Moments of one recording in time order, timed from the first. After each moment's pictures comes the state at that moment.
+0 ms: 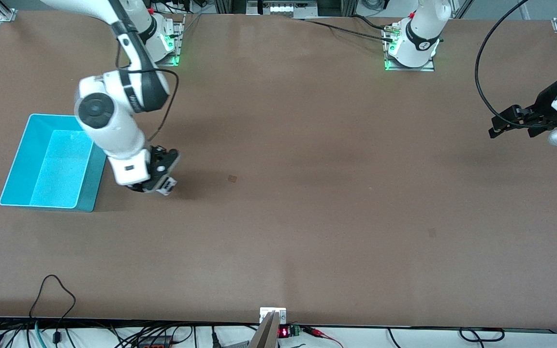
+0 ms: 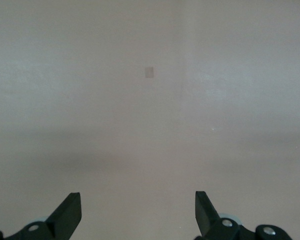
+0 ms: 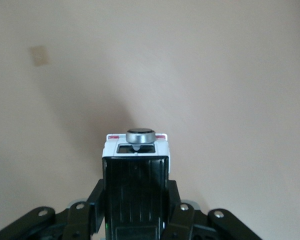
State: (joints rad) left arm 0.06 -0.02 -0.03 -1.73 -0.05 1.72 -0.02; right arm 0.31 0.26 -0.06 -1.93 -0.10 2.28 -0.66
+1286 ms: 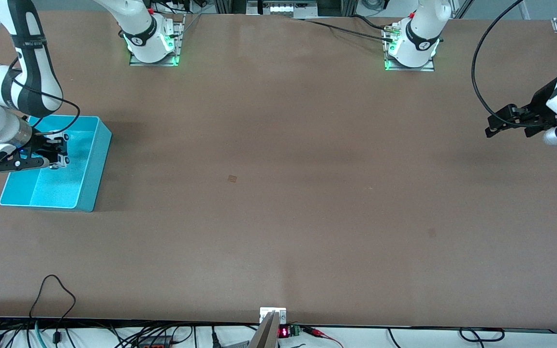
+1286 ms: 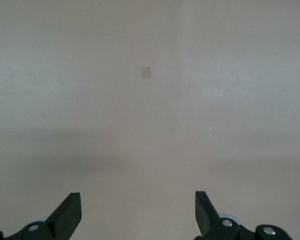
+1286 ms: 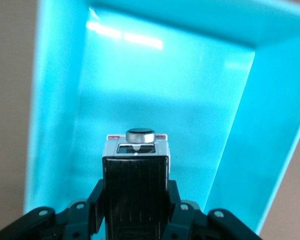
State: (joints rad) left arm 0.05 -0.02 -0.03 -1.73 -0.05 1.72 -0.03; right arm 0.17 0.23 -0.48 -2.19 -0.10 2.35 -0.36
